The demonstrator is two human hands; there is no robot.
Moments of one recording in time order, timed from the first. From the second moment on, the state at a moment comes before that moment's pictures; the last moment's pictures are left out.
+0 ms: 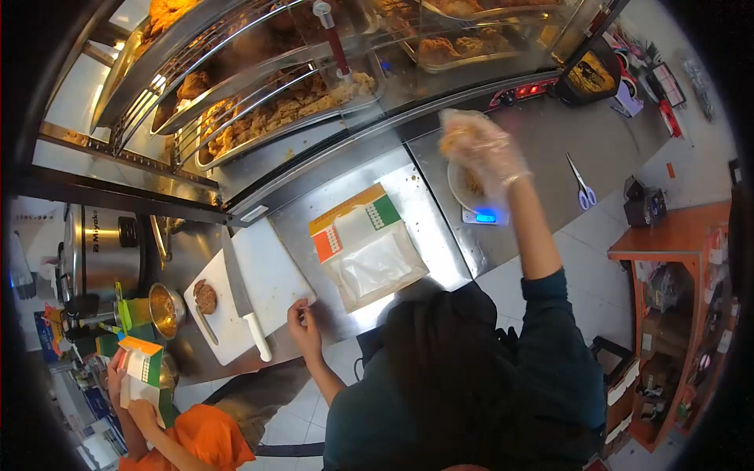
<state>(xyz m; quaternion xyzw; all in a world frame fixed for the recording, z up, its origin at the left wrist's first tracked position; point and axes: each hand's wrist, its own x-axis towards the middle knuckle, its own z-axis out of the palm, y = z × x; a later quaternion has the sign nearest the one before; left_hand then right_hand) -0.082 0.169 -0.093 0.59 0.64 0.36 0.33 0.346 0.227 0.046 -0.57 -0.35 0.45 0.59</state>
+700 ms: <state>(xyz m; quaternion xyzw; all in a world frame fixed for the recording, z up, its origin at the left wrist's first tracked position) -0.132 0.188 -0.069 0.59 0.66 0.35 0.31 0.148 0.416 0.061 -0.66 -0.19 0.35 0.63</state>
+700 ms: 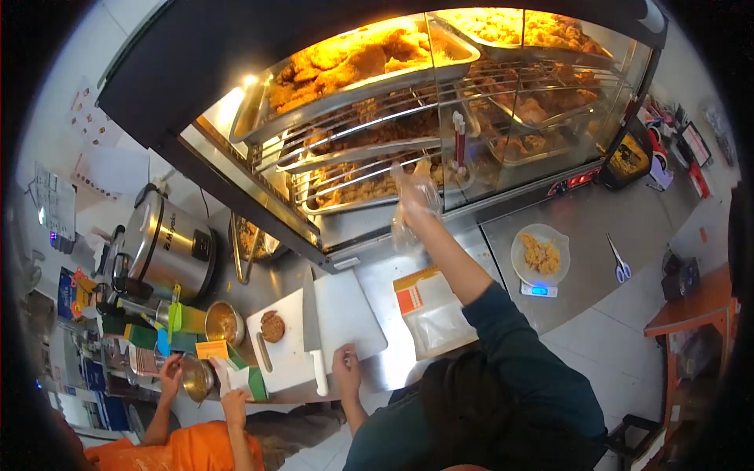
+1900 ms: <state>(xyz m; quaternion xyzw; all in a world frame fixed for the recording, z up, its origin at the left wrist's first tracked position) -0.098 0.123 -0.099 0.50 0.72 0.45 0.14 0.410 0.280 0.153 -0.52 -0.51 -0.03 0.68</state>
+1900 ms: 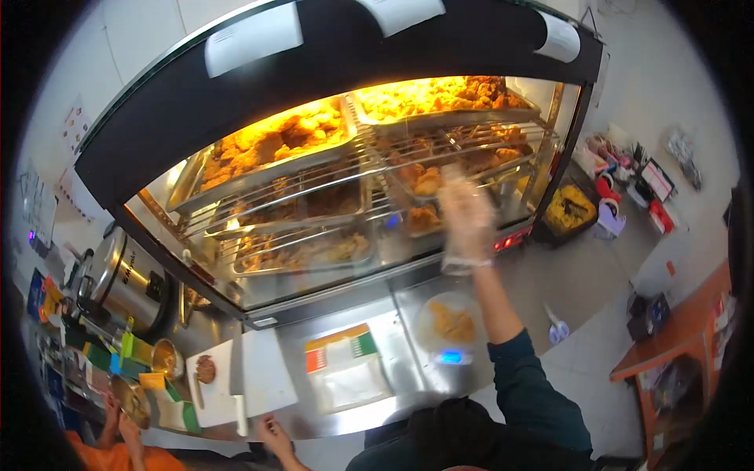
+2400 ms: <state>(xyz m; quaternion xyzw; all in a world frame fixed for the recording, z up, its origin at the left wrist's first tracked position) 0.090 0.121 -0.060 0.49 0.71 0.48 0.16 0.596 0.270 0.141 -0.68 -0.42 -0.21 0.56</state>
